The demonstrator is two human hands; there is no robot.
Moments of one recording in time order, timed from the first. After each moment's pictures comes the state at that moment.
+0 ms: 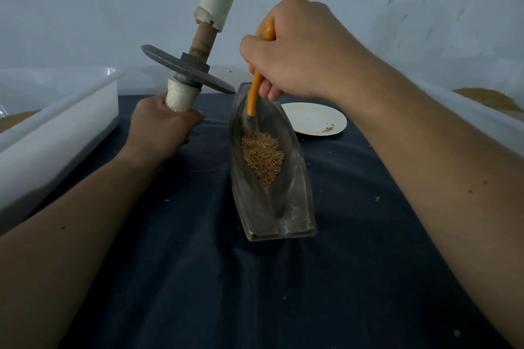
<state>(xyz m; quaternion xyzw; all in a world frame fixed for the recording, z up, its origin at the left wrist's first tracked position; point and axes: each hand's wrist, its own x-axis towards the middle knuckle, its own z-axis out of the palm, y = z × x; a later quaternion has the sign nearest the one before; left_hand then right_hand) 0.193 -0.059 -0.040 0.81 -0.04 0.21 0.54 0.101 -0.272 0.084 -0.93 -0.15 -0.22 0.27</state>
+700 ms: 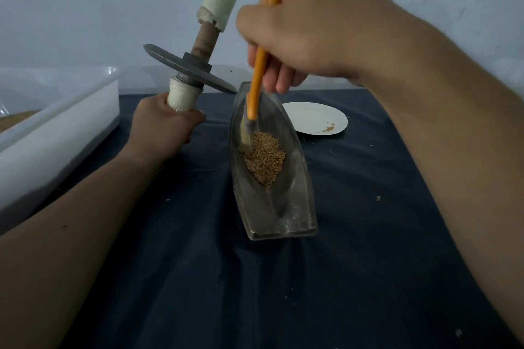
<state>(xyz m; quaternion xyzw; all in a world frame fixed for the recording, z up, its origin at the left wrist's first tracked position) 0.189 -0.062 -0.036 0.82 -0.04 0.21 0.54 0.075 -0.272 0.106 -0.93 -0.19 -0.16 0.28</state>
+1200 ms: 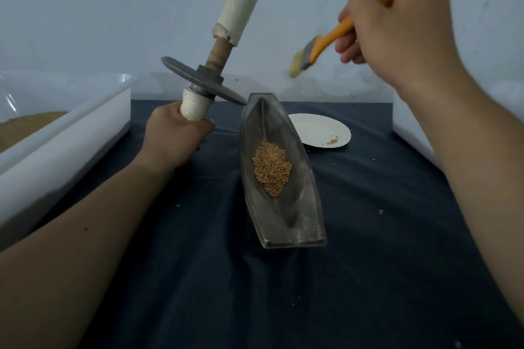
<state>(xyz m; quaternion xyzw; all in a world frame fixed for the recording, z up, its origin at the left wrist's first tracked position) 0.192 -0.060 -0.039 0.81 -0.04 0.21 0.55 0.105 -0.332 0.098 -0.83 -0.07 -0.42 0.35</state>
